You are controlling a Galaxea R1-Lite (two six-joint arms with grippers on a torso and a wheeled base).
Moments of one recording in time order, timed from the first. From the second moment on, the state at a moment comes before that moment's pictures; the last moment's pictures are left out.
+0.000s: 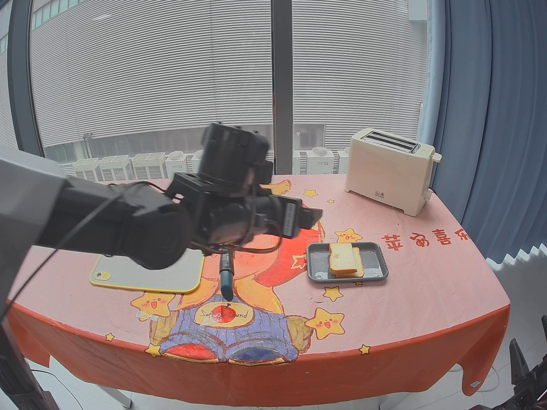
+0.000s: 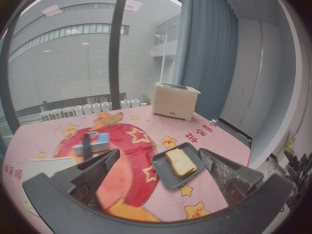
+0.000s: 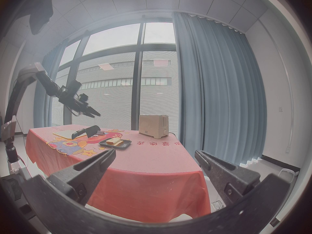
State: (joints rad) left arm -0.66 1.98 -1.34 -0.20 0.05 -0.19; right arm 0.00 0.02 -0.02 0.00 0.03 -0.02
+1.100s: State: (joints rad) left arm -0.22 0.38 -0.19 -0.18 0.04 -0.05; right arm 0.00 0.02 -0.02 0.00 0.03 -0.02
